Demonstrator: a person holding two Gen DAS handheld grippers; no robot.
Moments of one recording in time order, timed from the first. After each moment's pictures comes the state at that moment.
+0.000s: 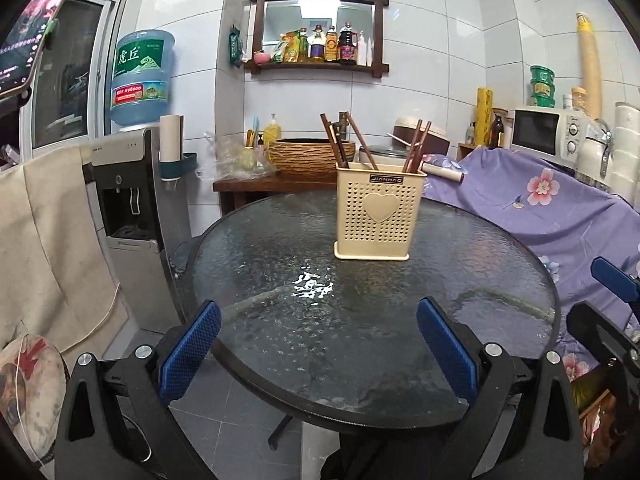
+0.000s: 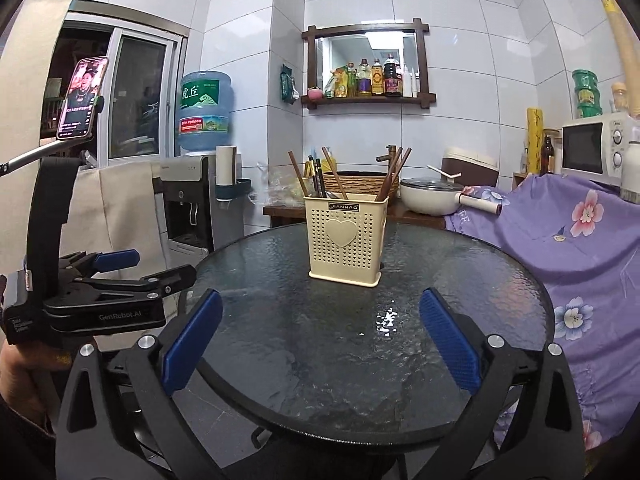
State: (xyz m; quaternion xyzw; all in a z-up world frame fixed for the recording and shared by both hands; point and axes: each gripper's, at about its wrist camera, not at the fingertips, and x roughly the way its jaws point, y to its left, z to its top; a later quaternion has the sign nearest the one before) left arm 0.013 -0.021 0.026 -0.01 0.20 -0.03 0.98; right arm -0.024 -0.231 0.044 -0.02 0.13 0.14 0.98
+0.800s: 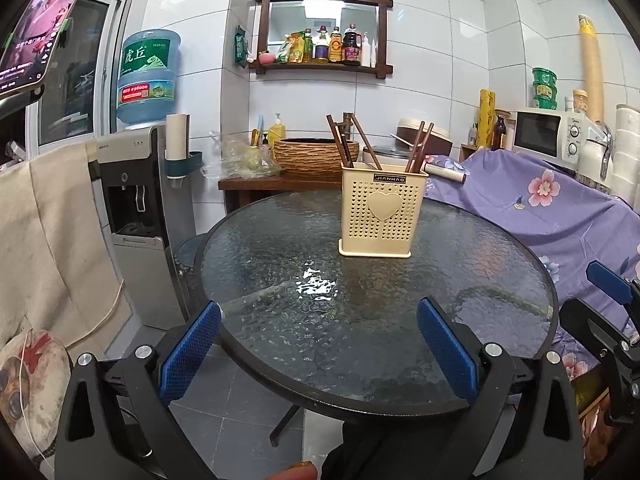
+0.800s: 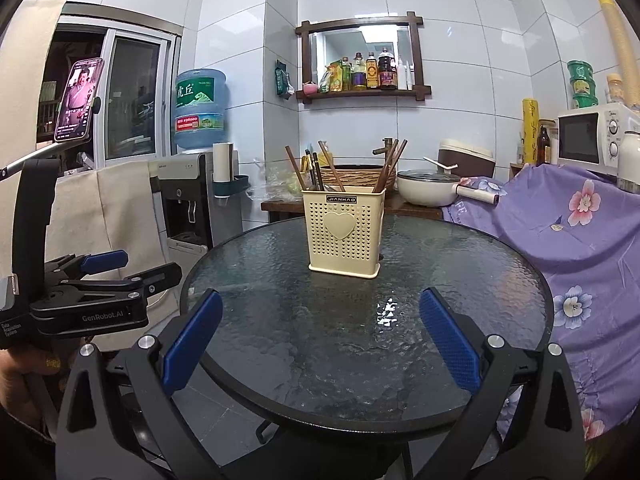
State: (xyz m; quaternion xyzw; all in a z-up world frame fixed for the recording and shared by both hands) left arm 0.004 -0.017 0.025 -0.02 0.20 -0.03 0.98; right arm -0.021 -0.231 0.043 -0.01 0.14 0.14 0.98
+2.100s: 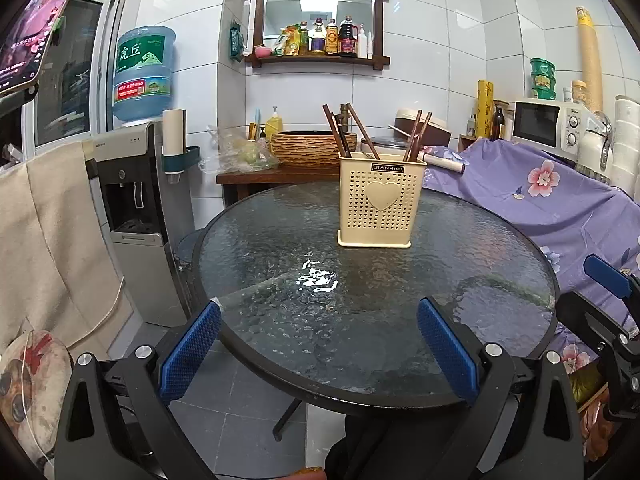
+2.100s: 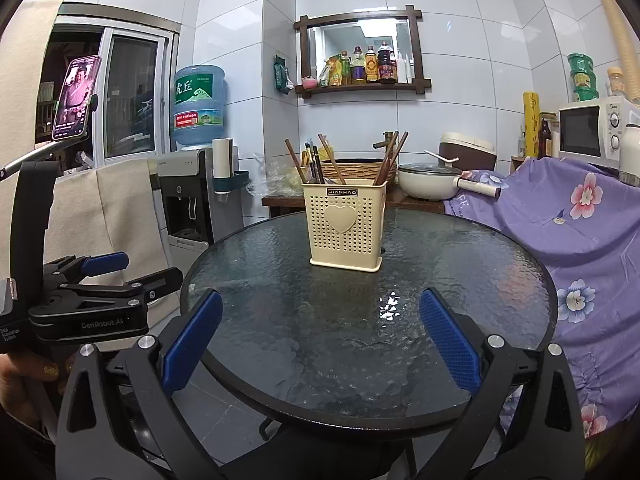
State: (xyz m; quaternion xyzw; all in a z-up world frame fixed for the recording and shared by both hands) left arm 0.005 -0.020 0.021 -0.01 0.22 -0.03 0.98; right arm -0.016 -0.227 0.041 0.00 0.15 0.14 0.98
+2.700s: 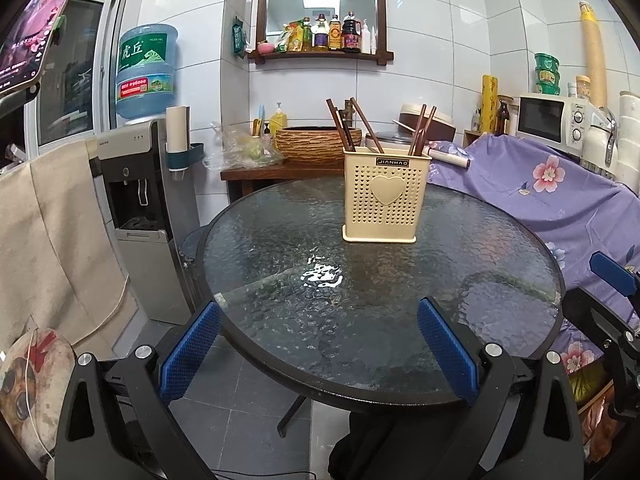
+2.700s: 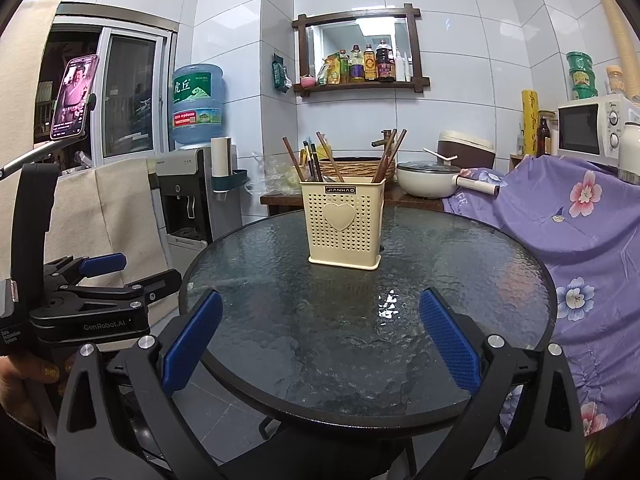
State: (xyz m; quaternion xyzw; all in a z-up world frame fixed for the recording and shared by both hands) left arm 0.007 -0.021 0.018 0.00 0.23 -0.02 0.97; right arm -0.014 -0.227 0.039 0.00 0.15 0.14 0.98
